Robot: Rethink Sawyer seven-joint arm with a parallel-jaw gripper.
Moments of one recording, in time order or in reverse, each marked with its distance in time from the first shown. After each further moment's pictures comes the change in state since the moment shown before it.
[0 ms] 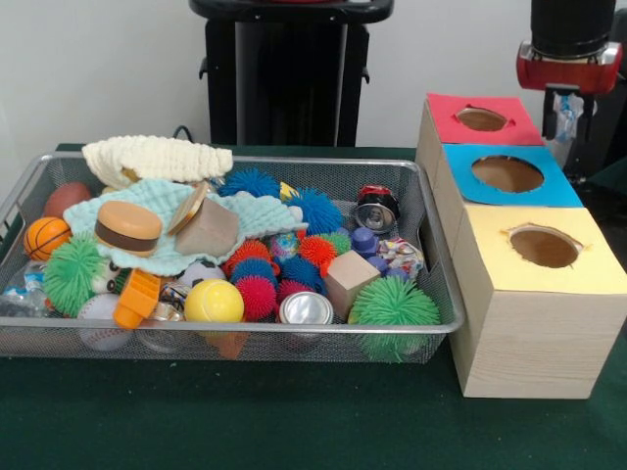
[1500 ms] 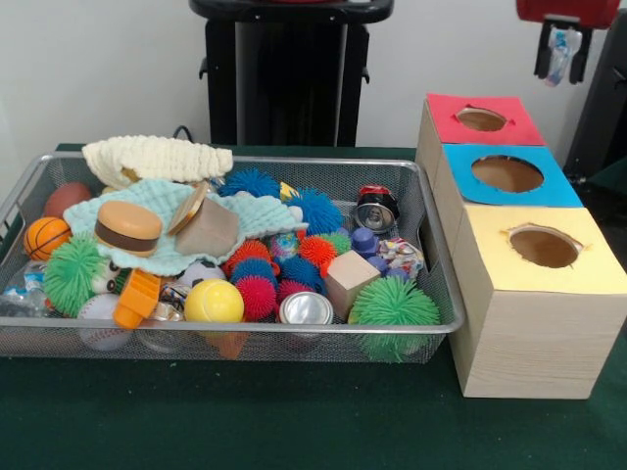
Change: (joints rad) arm -0.063 -0.167 0.079 0.068 0.050 0.172 0.000
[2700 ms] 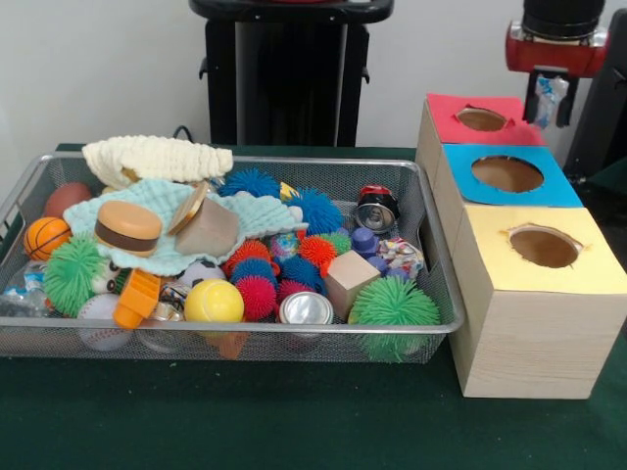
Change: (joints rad) arm 0.042 0.139 0.011 -0.072 -0.184 -0.020 0.000
